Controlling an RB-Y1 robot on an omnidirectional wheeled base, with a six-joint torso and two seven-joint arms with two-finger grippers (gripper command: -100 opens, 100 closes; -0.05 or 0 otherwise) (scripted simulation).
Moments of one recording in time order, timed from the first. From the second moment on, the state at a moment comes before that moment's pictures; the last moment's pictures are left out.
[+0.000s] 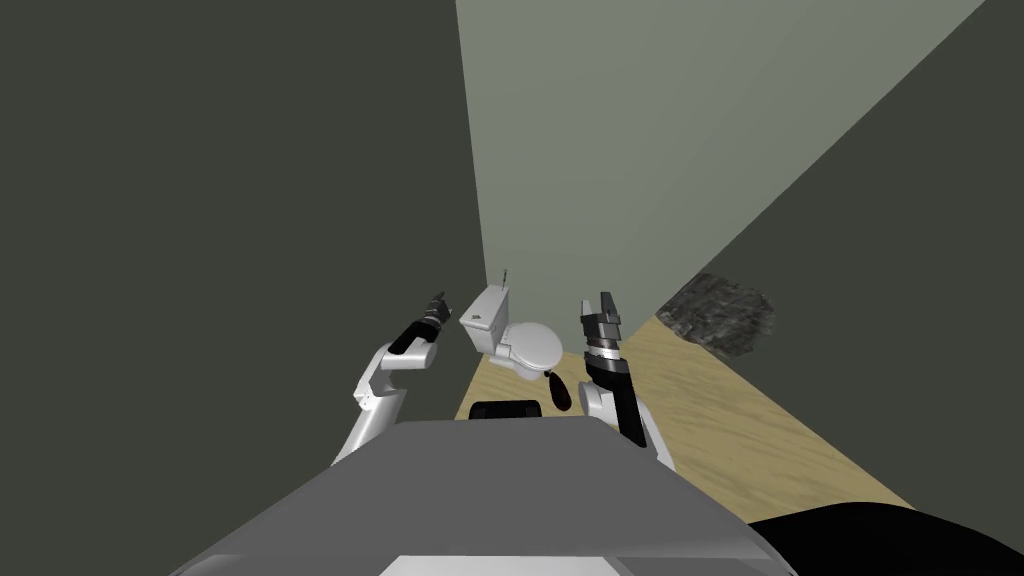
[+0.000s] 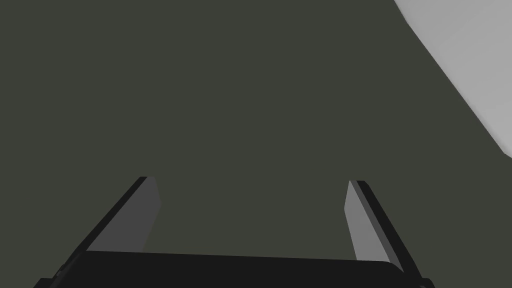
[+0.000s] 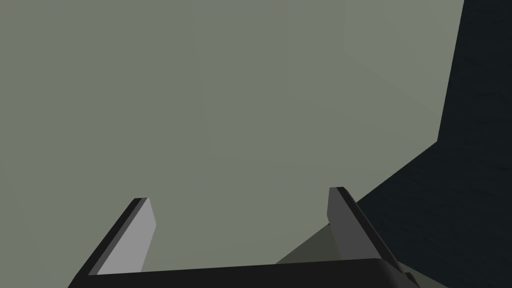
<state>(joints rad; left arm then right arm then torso) 0.09 0.19 0.08 -2.09 0.01 0.54 0.31 0.51 0.02 -0.04 -2.30 0.11 -0.43 -0.11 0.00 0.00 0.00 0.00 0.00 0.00</state>
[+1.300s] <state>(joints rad) -0.04 0.19 0.05 -2.03 0.04 0.90 0.39 0.51 0.02 -0.04 -2.30 0.11 -0.43 -0.11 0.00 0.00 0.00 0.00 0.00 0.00</state>
